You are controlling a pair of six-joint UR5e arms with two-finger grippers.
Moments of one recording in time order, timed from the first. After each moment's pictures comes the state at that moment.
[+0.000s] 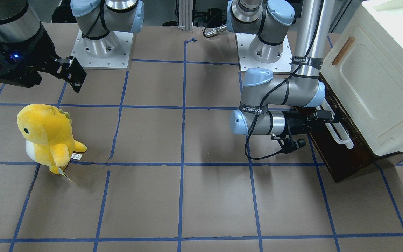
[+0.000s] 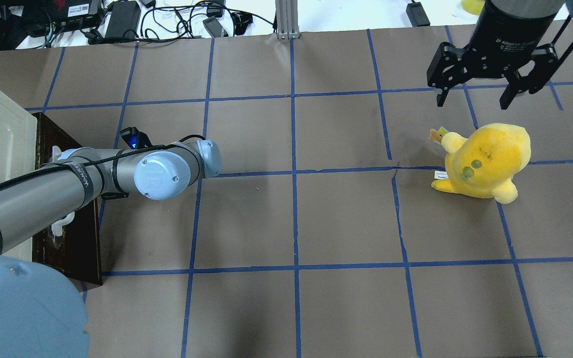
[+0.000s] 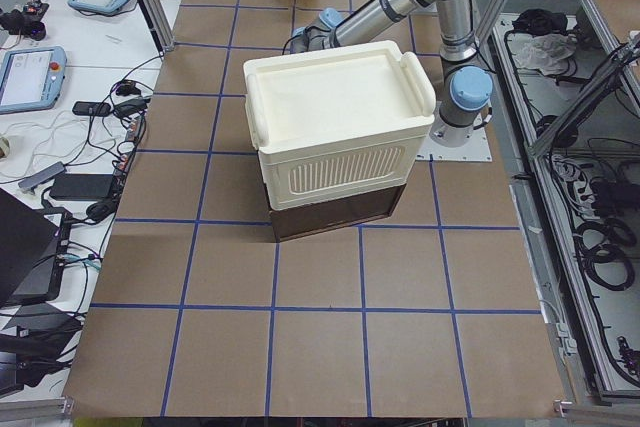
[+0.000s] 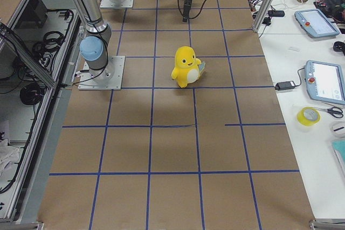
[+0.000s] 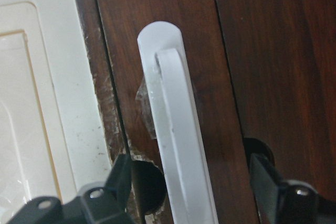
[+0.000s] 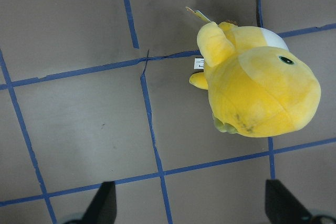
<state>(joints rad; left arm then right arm) -1.65 -2.01 -1.96 -1.66 2.96 -0.77 1.51 -1.53 1.48 -1.44 -1.63 0.11</state>
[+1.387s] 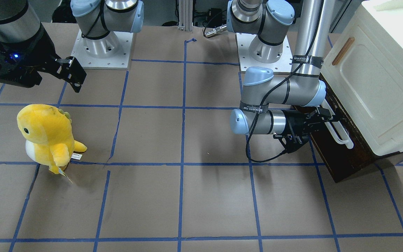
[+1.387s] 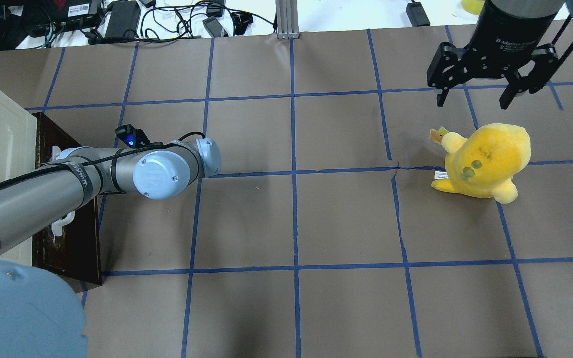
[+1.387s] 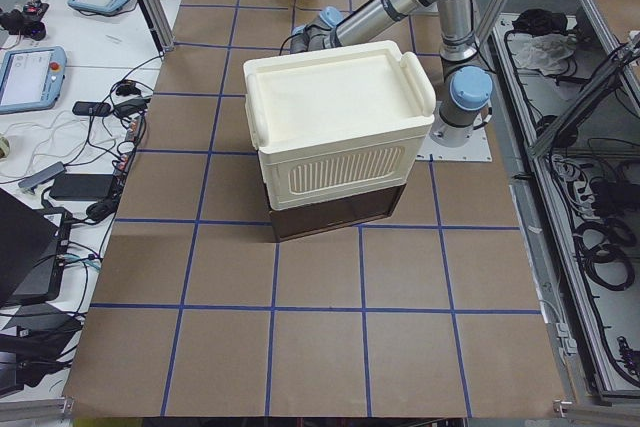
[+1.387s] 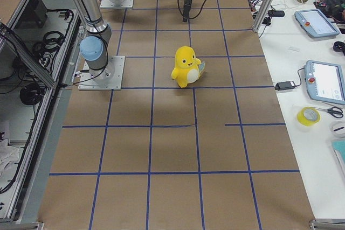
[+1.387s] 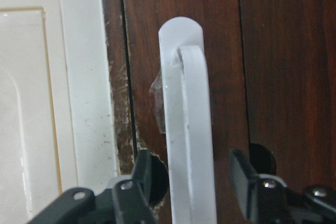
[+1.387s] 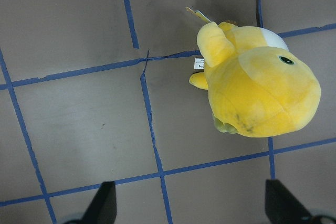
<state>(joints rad) -1.65 -2.00 -1.96 -1.66 2.95 -0.92 1.51 -1.53 1.48 -1.44 -1.63 0.11</state>
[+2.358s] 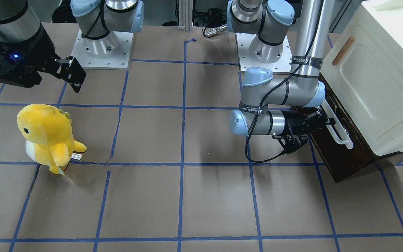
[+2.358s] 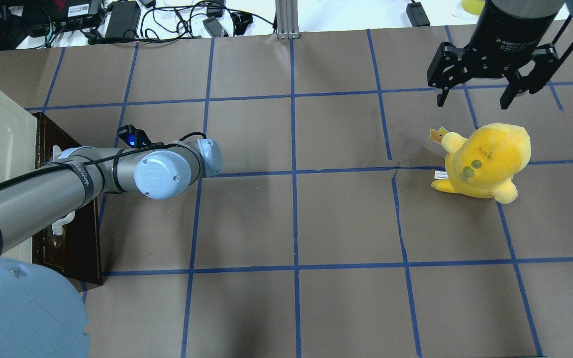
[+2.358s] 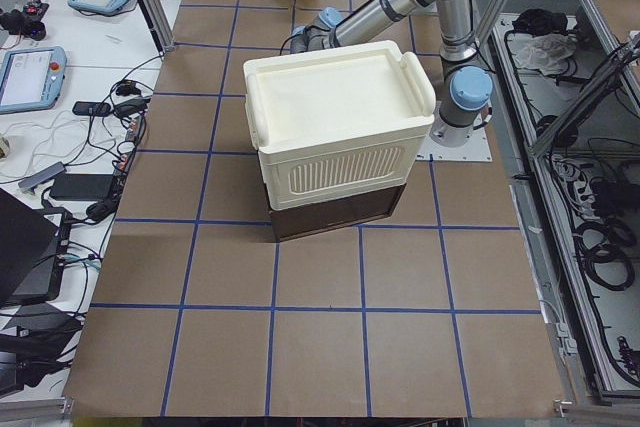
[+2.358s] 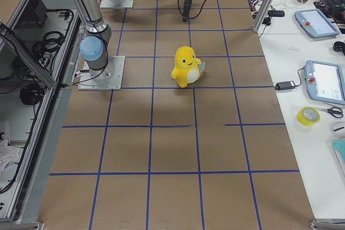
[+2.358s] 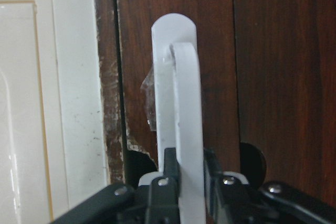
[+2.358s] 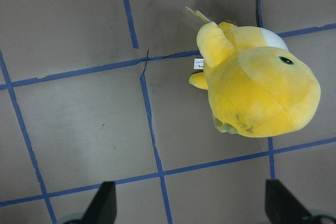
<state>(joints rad) -1.65 -2.00 -1.96 -1.66 2.94 -0.91 1.51 -1.53 1.48 -1.44 -1.63 0.11</state>
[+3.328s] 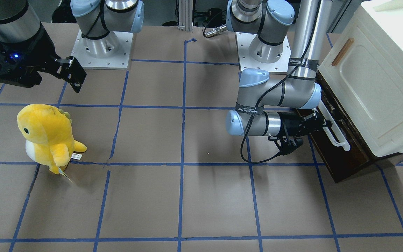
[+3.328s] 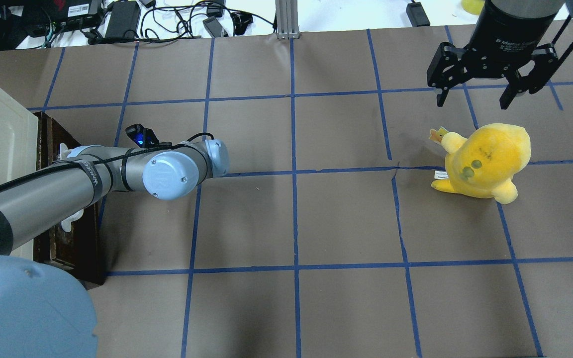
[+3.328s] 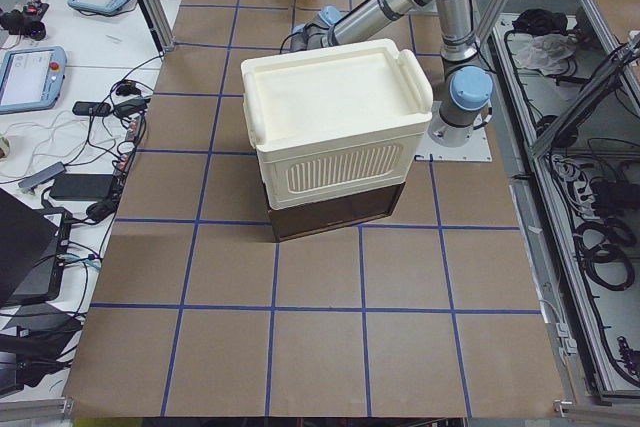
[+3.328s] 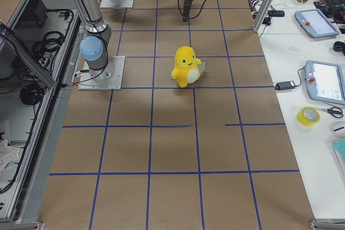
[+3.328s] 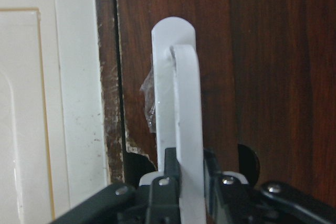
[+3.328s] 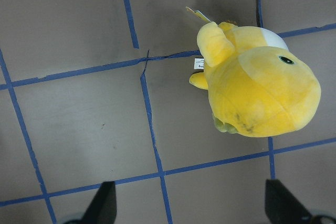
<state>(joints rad) -1.69 -2.02 -1.94 -1.65 2.94 -0.90 1.51 -1.53 1.48 -1.44 -1.63 0.11</state>
